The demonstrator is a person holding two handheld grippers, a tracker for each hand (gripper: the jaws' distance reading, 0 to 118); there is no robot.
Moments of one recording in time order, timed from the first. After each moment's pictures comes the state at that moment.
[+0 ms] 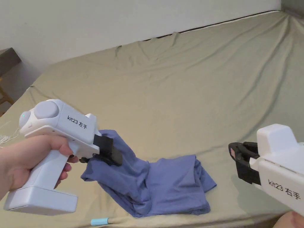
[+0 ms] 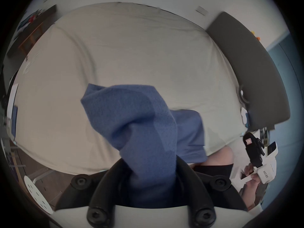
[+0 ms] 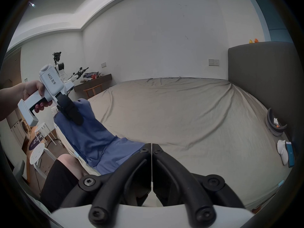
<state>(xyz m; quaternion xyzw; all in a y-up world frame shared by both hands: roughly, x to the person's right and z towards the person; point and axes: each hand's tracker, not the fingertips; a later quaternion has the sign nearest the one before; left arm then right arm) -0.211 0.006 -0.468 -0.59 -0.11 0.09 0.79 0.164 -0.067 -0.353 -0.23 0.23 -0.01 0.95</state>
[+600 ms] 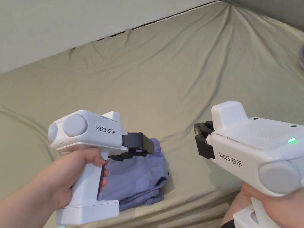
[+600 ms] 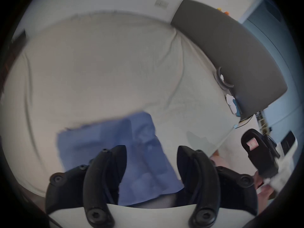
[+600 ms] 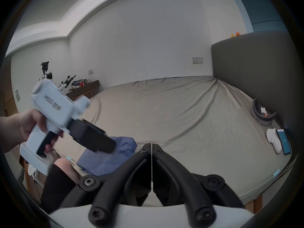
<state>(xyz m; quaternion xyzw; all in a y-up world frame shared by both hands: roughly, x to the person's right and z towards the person) -0.069 -0.044 -0.464 -0.49 -0.19 0.03 0.85 0.212 -0.072 -0.347 -0.23 0.17 -0.04 0.96</state>
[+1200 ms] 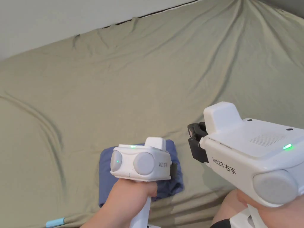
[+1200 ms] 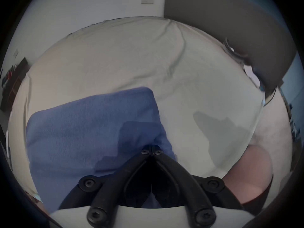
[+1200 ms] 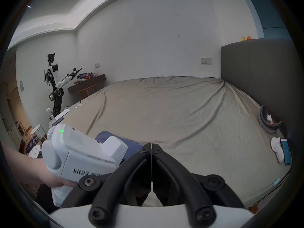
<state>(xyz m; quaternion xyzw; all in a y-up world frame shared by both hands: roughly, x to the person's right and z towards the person) 0.014 -0.158 -0.446 -0.50 -0.16 -0.04 0.85 0.188 -0.071 -0.355 -0.23 0.20 -0.01 0.95</state>
